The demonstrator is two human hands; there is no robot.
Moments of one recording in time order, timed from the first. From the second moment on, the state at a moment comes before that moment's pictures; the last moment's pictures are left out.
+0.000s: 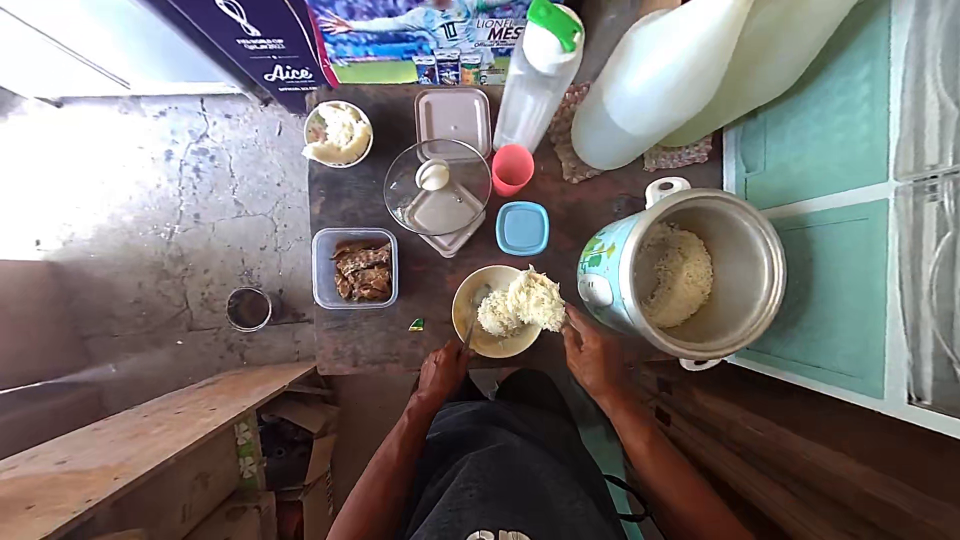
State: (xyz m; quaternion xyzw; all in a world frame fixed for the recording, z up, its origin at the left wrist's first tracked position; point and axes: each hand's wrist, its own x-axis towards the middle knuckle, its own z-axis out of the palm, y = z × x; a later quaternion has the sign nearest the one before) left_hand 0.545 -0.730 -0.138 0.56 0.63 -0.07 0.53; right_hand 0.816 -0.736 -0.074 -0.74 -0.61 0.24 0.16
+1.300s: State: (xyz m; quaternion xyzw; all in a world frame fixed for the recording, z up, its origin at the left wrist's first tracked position) left_hand 0.502 -0.721 -0.105 0.63 0.62 -0.04 0.46; right_hand 0.789 -0.749 -0.044 -0.60 -0.74 0.30 -0.04
